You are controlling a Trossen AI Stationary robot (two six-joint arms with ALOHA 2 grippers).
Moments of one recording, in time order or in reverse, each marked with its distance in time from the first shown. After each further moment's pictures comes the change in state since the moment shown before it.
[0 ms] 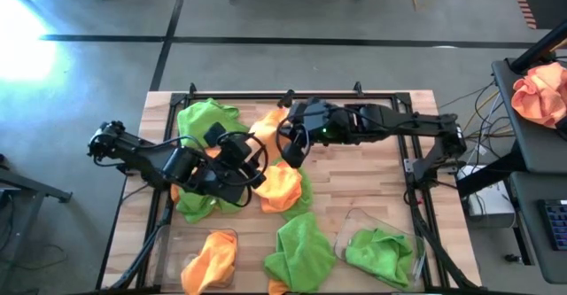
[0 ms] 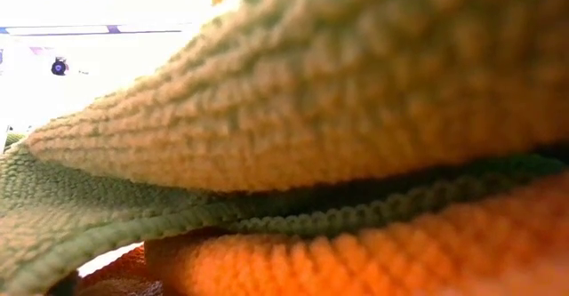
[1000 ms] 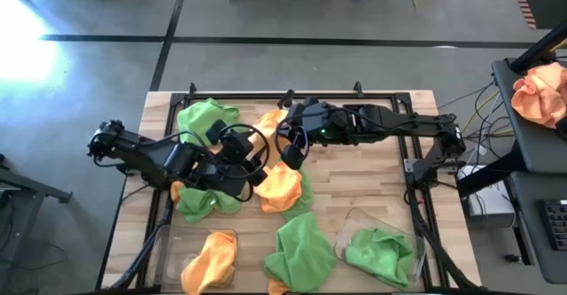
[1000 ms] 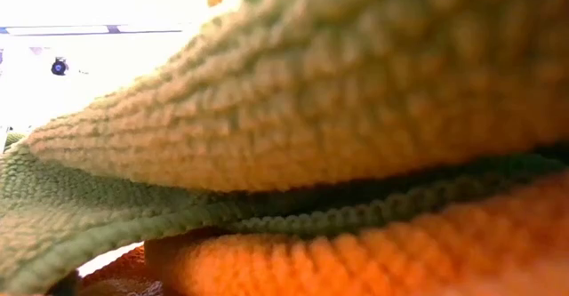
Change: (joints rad) left arm 0.038 -0.006 0.006 0.013 0.065 0.020; right arm 0.005 0.010 0.009 0.004 -0.001 -0.048
